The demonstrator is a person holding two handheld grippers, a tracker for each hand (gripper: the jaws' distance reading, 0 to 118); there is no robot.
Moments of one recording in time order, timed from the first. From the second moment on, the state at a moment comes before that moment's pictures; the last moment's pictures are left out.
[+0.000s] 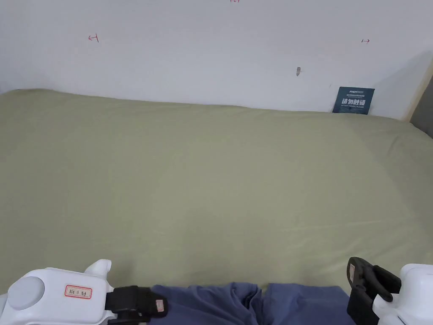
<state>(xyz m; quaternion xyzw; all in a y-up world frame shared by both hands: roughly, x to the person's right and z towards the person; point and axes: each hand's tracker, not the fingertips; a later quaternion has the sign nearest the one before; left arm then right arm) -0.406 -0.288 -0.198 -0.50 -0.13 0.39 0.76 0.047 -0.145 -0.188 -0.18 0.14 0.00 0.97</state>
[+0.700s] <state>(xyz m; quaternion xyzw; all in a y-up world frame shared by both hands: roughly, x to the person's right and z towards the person) -0.427 -0.268 -0.185 -0.44 -0.10 0.46 0.76 0.047 -0.135 -0.188 -0.17 0.15 0.01 0.97</state>
